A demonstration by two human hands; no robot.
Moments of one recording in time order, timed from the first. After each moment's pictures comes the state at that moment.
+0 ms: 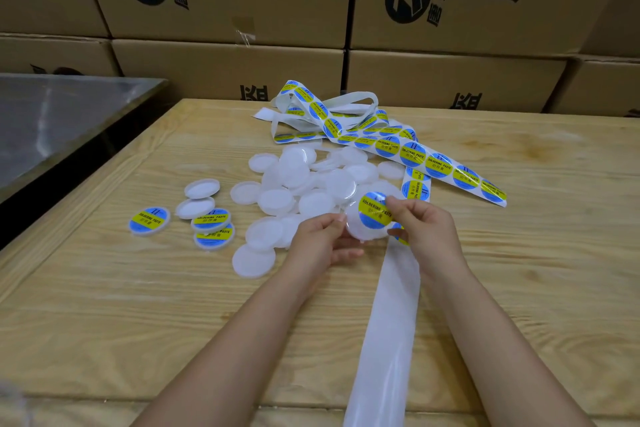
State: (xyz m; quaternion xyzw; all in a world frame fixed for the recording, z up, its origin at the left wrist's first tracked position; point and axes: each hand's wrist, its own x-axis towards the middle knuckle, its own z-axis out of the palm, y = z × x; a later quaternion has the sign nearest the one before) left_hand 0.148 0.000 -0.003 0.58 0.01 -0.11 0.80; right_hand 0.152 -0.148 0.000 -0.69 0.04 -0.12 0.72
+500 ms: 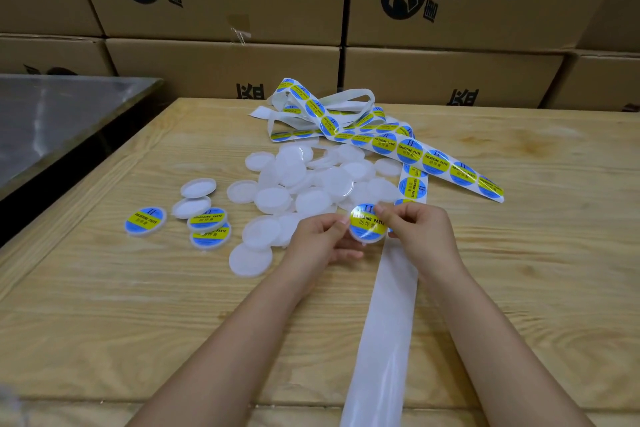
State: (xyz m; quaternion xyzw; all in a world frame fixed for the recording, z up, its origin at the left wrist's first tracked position) left_hand 0.150 0.001 -0.008 0.62 -0.03 -0.12 0.77; right_hand 0.152 -0.151 -0.004 -0.77 0.04 -0.14 0.62
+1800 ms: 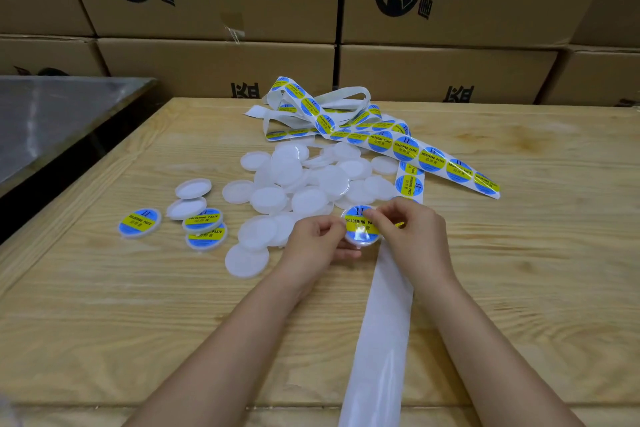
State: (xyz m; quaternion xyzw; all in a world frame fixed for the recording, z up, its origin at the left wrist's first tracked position) left_hand 0.150 0.000 -0.013 0.67 -0.01 -0.10 0.73; right_hand 0.139 -0.140 0.001 -0.85 0.02 -0.22 0.49
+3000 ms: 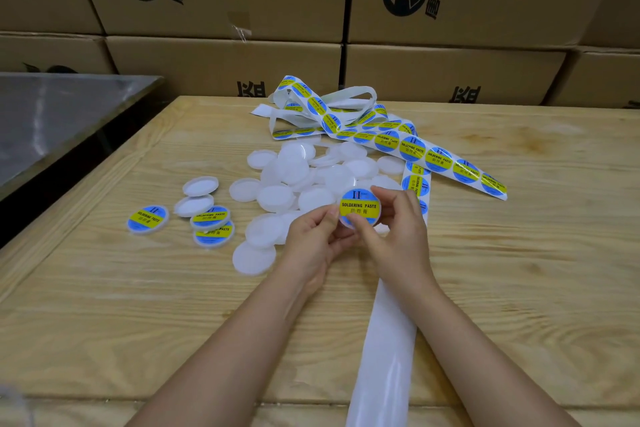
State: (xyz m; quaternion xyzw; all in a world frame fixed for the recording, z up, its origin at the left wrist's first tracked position) left_hand 0.147 0.003 -0.005 0.51 -0.01 -0.08 0.86; right_hand 0.137 -0.110 -0.009 -0.79 -0.04 -0.27 0.55
